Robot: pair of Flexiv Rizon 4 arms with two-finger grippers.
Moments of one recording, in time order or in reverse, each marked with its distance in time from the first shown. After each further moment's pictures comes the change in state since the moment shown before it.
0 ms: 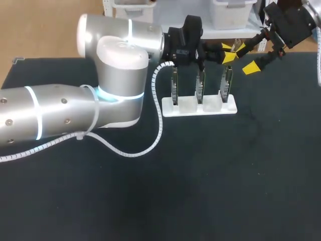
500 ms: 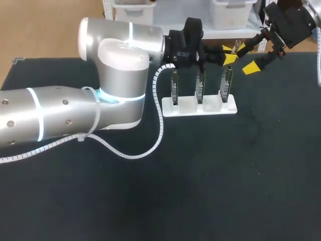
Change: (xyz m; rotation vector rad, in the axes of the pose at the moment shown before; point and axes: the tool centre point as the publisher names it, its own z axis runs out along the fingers) left arm 0.003 -0.002 0.003 0.003 -0.010 -0.013; right arm 0.000 0.000 0.000 0.000 0.000 0.000
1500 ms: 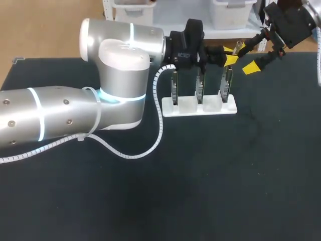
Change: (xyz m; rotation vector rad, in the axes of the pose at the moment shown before) left arm 0.002 -0.003 0.002 0.012 -0.003 0.001; right arm 0.000 0.000 0.000 0.000 0.000 0.000
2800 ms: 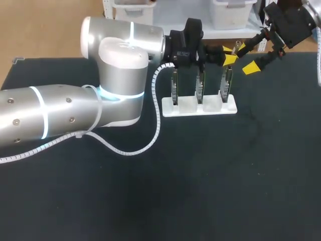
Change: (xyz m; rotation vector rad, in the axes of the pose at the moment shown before) left arm 0.003 0.007 0.001 0.023 -0.003 -0.007; right arm 0.000 0.000 0.000 0.000 0.000 0.000
